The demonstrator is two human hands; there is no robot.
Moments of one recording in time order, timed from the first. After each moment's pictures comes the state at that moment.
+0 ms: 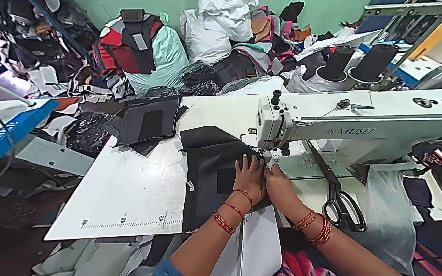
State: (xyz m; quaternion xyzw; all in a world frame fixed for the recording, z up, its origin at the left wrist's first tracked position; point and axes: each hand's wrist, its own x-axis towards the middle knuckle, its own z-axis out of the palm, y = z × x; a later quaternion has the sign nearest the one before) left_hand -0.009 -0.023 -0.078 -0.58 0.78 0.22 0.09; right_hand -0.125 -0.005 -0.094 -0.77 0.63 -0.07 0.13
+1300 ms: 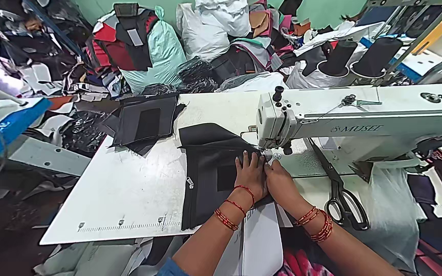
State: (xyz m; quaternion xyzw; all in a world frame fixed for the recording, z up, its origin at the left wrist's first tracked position) left_hand -0.011 -0.030 -0.079 -0.59 0.77 0.23 0.08; right_hand -0.124 -0.015 -0.087 -0.75 0.63 -0.06 0.18
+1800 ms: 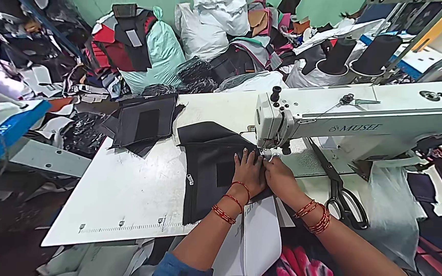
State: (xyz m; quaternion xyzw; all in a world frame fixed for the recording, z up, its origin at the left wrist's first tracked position) left_hand -0.001 -0.036 -0.092 -0.58 0.79 0.22 -0.03; right_hand -0.130 -0.032 -0.074 -0.73 0.63 -0.03 0.25
